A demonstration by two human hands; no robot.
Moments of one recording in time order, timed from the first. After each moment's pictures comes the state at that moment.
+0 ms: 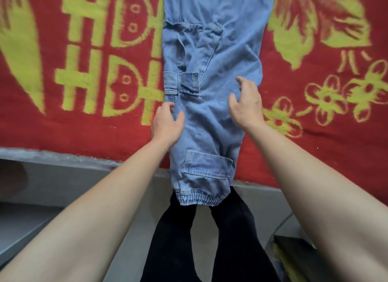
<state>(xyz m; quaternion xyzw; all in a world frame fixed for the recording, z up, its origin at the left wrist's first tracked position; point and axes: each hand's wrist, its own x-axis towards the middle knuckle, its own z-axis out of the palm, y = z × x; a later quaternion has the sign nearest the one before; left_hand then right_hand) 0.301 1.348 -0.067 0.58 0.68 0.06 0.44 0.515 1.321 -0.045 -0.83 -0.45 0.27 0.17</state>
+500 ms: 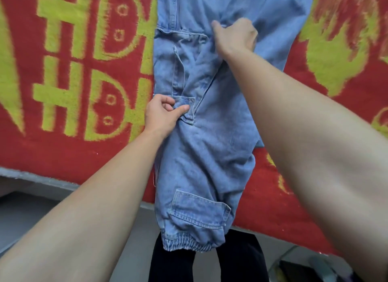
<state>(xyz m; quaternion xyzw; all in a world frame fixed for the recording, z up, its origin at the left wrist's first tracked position) 0.350 1.444 -0.143 0.47 0.75 0.13 0.45 0.550 1.553 -0.118 -0.87 -0.33 0.33 0.16</state>
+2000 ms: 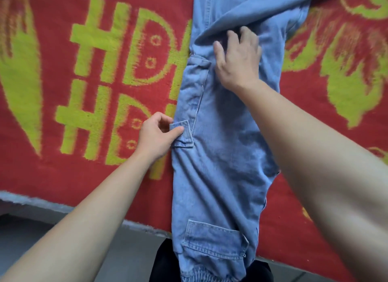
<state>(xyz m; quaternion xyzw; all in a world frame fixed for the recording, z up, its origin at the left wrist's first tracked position) 0.277 1.476 -0.117 0.49 0.69 0.16 0.51 0.503 1.578 -0.122 -0.80 -0.58 0.14 0.07</state>
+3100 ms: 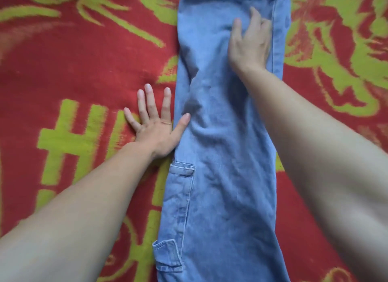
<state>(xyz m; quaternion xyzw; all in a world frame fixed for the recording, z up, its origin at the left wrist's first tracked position) 0.371 1.718 -0.163 0.74 0.62 -0.13 0.23 0.602 1.818 -0.138 -0.86 -0.40 0.19 0.24</state>
